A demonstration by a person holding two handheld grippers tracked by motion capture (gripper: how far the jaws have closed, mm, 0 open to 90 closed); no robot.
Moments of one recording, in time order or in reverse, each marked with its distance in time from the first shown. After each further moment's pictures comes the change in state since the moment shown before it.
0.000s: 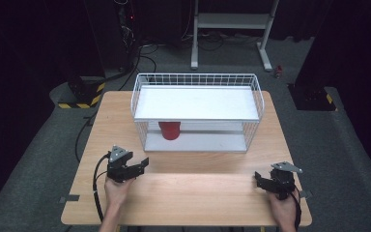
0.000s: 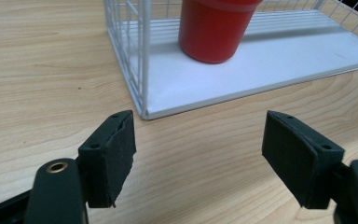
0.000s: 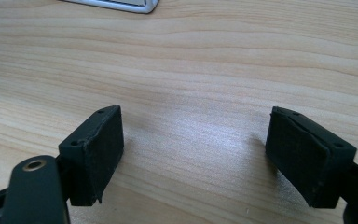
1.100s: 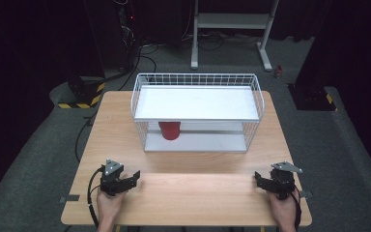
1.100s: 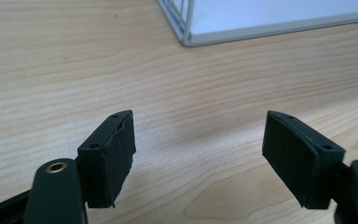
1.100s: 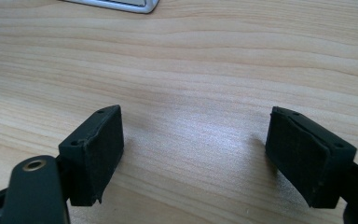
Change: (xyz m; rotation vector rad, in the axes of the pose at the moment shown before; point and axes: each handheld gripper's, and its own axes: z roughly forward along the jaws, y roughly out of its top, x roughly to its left) left arm 0.018 -0.049 -0.006 0.090 0.098 0.000; right arm 0.000 0.000 0.000 0.000 0.000 0.000
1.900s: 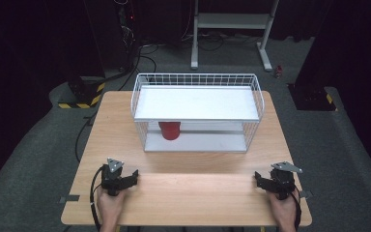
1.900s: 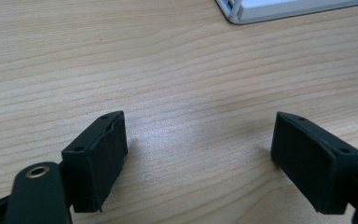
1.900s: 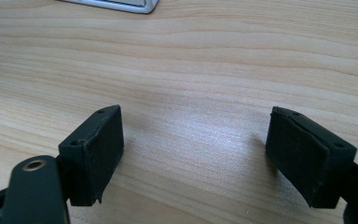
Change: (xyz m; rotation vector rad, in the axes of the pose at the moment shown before) left arm 0.003 0.000 0.017 0.053 0.127 0.017; right arm 0.000 0.000 0.000 0.000 -0.001 0.001
